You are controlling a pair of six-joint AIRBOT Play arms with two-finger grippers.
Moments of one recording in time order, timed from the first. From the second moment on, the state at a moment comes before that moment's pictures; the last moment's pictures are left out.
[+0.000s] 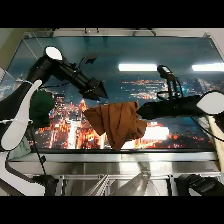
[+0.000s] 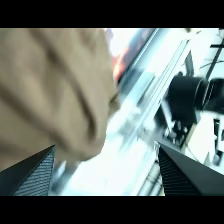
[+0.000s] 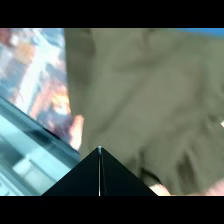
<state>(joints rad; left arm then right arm) -0.22 -1.79 1.69 0.70 -1.68 -1.27 0.33 -0.96 0.90 -0.95 1.04 1.40</state>
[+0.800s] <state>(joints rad) -0.26 -1.62 1.06 0.68 -1.32 -1.19 0.07 -1.23 0.81 -0.83 1.14 1.22</state>
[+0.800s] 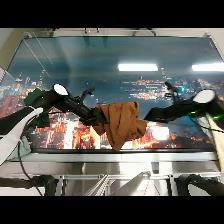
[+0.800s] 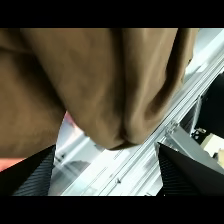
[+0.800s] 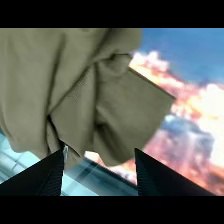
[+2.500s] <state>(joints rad) -0.18 -1.36 1.62 0.61 -1.53 -1.25 0.20 -1.10 1.19 -0.44 1.25 1.07</state>
